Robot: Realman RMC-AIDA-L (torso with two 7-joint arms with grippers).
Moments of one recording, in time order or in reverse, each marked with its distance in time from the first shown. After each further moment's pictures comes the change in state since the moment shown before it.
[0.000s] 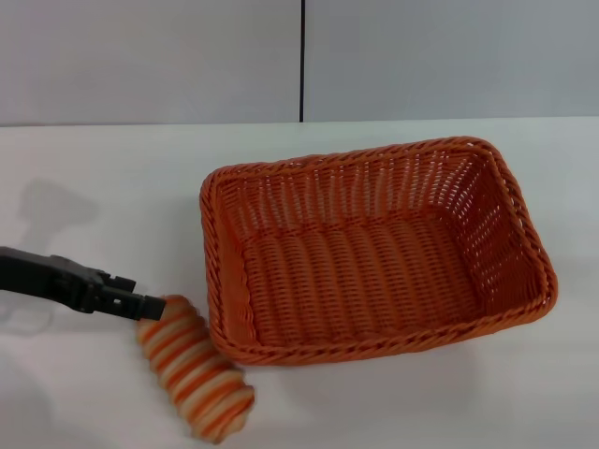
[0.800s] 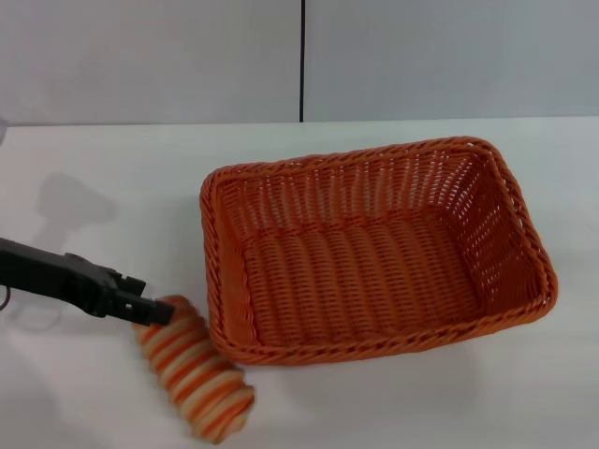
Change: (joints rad) left arm -0.014 -0.013 0.060 0.001 0.007 -0.036 0.026; right arm 0.020 0.001 0.000 0.000 0.000 -0.005 0.000
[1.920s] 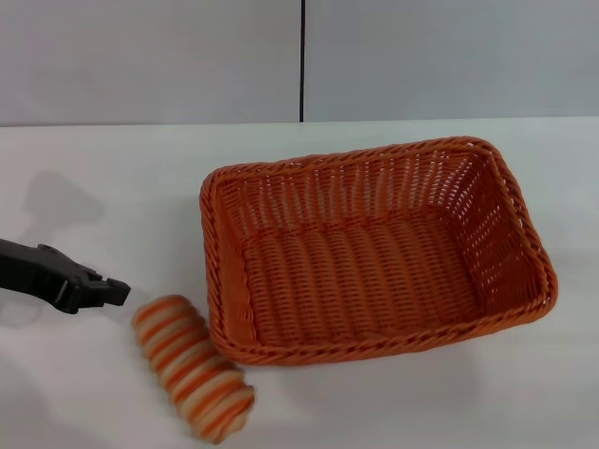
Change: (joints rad) left arm 0.029 0.015 0.008 0.086 -0.007 0.037 0.021; right arm 0.003 0.001 0.015 0.014 0.003 -0.008 0.000
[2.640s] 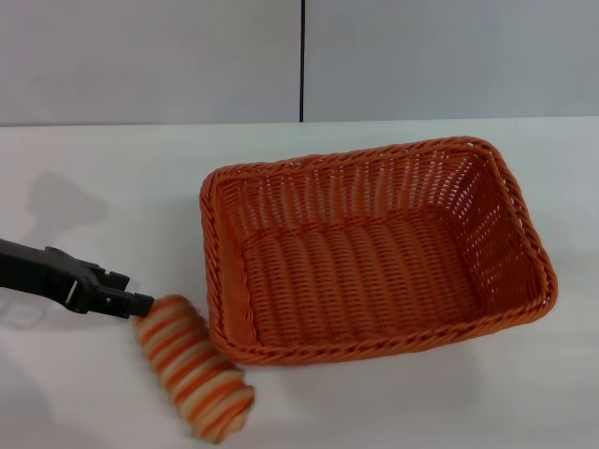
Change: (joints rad) left arm 0.002 -0.015 0.004 -0.018 0.006 -0.043 -0.007; right arm -0.001 -0.002 0.002 0.000 -0.003 0.000 0.000
